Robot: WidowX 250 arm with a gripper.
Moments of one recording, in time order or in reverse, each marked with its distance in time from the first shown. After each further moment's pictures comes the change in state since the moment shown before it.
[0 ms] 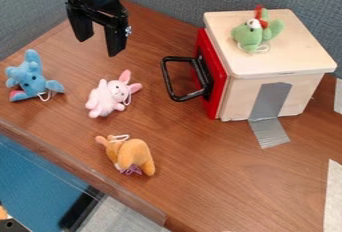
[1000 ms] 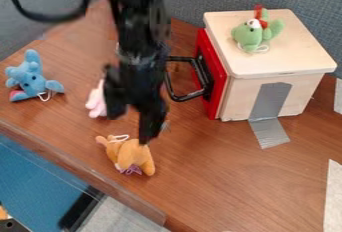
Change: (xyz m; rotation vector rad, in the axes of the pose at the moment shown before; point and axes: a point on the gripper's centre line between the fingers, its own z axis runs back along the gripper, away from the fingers) arm -0.065 -0.110 -0.042 -0.028 0.127 -0.181
